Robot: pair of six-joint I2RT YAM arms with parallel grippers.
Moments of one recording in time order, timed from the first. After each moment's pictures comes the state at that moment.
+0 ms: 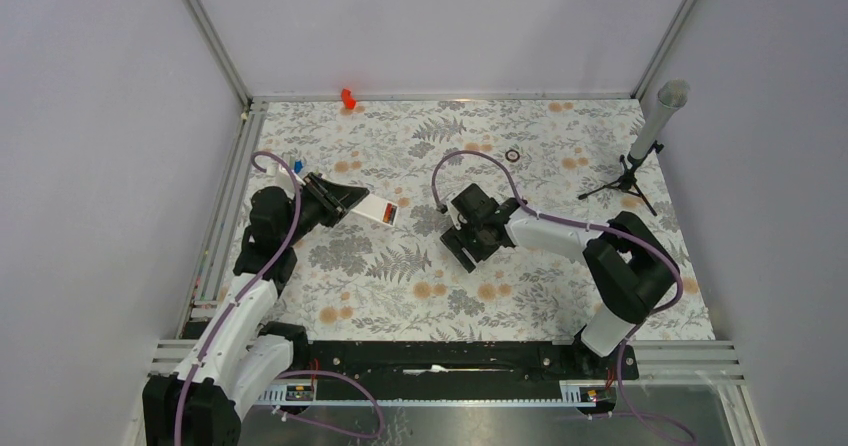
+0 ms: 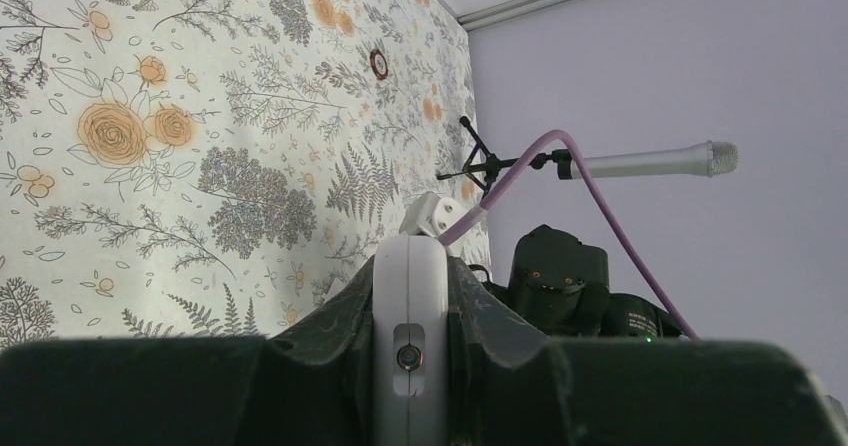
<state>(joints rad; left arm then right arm) -0.15 0.84 0.52 0.12 0.45 -1.05 0.76 1.66 0.96 -0.49 0.02 0.00</state>
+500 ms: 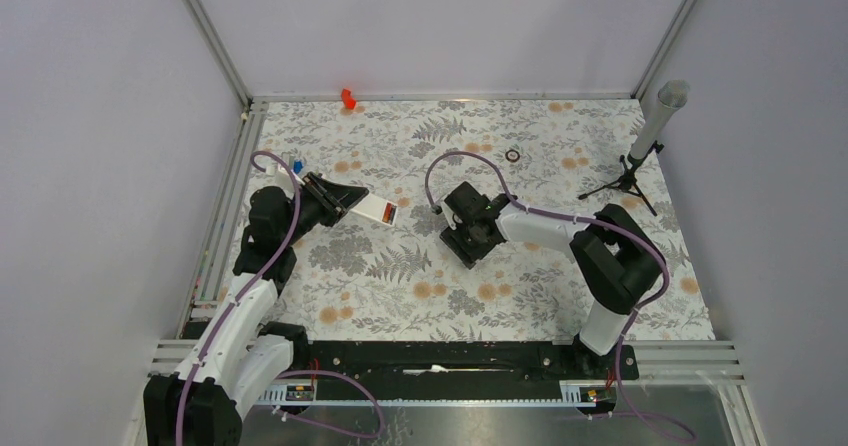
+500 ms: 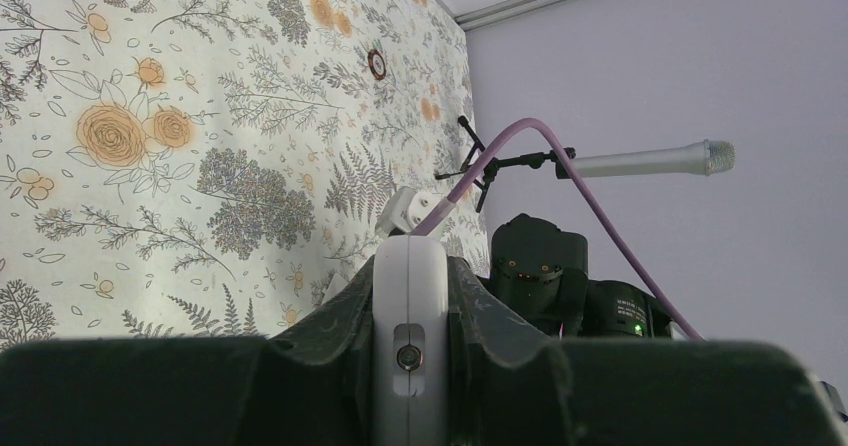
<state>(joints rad) -0.14 0.84 0.52 0.13 0.47 -1.05 0.77 1.74 1.03 -0.53 0.03 -0.02</state>
